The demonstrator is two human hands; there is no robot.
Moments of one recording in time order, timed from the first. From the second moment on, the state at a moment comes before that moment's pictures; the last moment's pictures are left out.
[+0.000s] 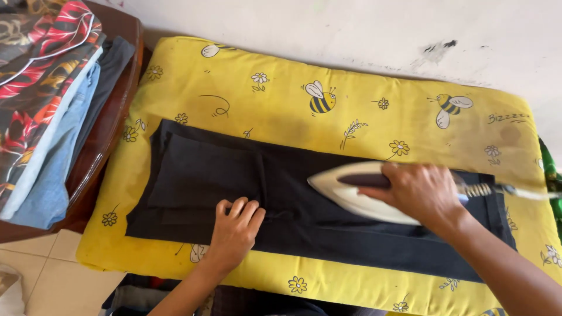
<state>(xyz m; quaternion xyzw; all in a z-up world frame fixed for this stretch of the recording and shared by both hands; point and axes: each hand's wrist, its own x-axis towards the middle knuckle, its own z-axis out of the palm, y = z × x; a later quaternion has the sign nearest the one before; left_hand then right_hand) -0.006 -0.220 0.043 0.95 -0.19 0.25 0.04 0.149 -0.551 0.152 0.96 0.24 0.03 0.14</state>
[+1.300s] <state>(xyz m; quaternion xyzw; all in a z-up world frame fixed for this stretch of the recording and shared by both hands) 0.061 -0.357 0.059 0.95 -0.23 -0.04 0.21 0.190 -0.782 0.128 0.98 -0.05 0.20 0.07</state>
